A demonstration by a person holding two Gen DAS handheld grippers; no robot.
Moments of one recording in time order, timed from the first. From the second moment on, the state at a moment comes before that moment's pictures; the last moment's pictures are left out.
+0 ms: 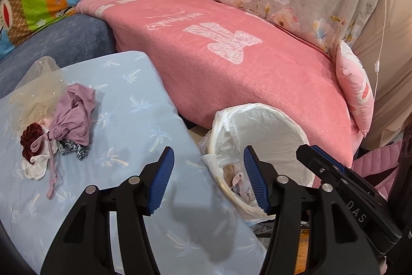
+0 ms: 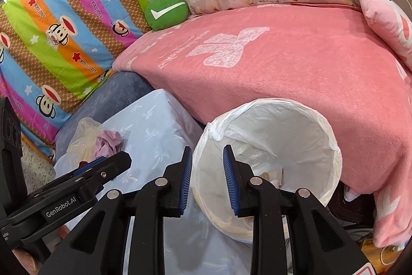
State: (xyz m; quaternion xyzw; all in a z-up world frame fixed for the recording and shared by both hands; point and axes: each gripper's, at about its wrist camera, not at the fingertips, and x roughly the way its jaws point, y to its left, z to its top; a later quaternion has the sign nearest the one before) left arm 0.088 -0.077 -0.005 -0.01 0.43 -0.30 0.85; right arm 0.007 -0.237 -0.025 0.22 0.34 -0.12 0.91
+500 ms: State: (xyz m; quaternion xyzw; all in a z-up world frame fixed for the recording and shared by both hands) left arm 0.109 -0.014 -0.017 -0.04 0.44 -0.23 0.87; right arm 0.033 -0.183 -0.032 0.19 0.36 -0.07 0.91
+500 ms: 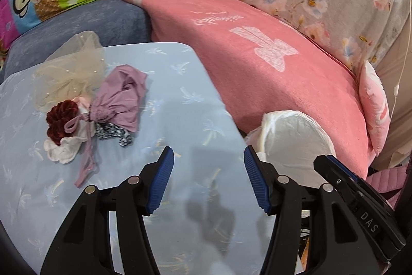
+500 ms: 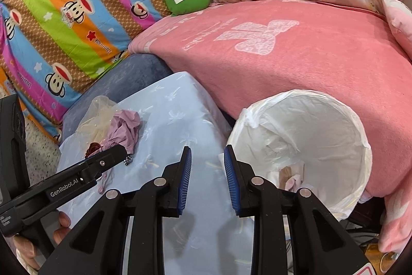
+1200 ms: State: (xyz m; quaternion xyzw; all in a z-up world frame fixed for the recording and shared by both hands) left arm 0.136 0.091 -0.038 -0.08 0.45 -0.14 0.88; right arm 0.077 -0.106 -0.041 0.14 0.39 -0.02 0.91
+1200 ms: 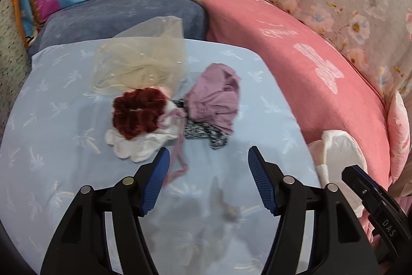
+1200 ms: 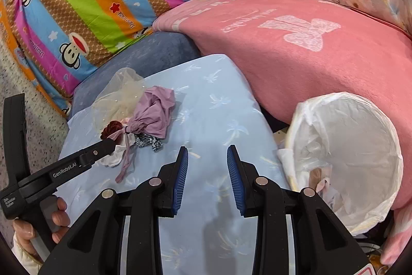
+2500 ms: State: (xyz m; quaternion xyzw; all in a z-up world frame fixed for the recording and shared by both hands) left arm 0.230 0.170 -0.098 -0.13 0.51 -0.09 0.85; right arm 0.245 -0.017 -0.109 0.12 0.46 0.02 0.88
